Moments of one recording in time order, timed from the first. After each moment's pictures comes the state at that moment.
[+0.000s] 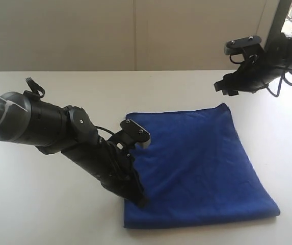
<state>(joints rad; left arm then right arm) -0.70 1.92 -1.04 -0.78 0.45 0.93 -0.10 2.12 -1.57 0.21 0.41 -0.40</state>
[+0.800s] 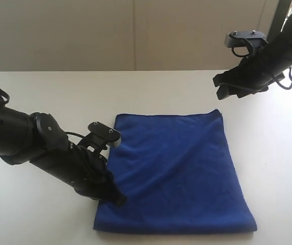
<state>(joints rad) -0.62 1.81 -0.87 -0.80 0.36 0.84 -0.10 1.98 -1.54 0.39 0.75 -0.47</state>
